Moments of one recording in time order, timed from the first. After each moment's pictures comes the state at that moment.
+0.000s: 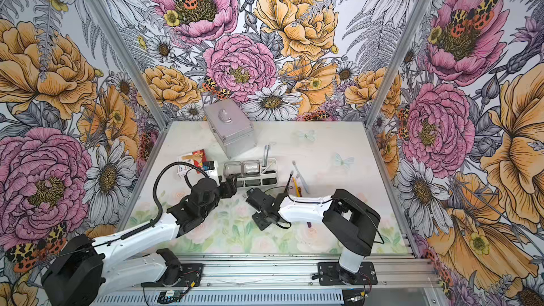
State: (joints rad) left arm -0.70 1.12 0.48 0.16 -0.37 -0.56; right arm 1.01 1.71 0.93 -0.42 0.03 0.31
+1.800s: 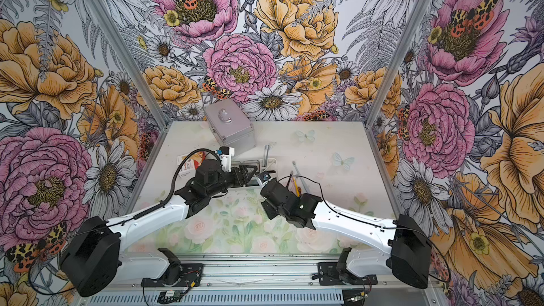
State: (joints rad) left arm -0.63 1.31 0.70 0.22 0.19 -0.78; right arm 1.02 1.27 0.89 -0.48 0.26 0.30
